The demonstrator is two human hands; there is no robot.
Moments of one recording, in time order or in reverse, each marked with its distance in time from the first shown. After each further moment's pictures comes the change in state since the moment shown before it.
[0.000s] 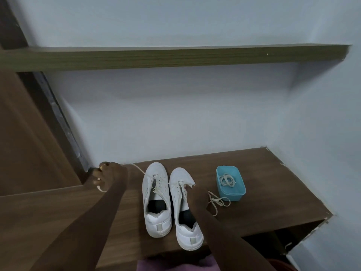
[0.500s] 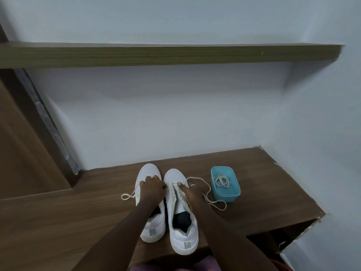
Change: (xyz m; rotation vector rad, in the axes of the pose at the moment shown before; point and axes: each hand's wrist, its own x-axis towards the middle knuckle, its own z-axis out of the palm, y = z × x) left_hand -0.066 0.033 0.077 0.307 -0.268 0.789; right_hand 0.023 0.002 0.002 0.693 -0.298 0.234
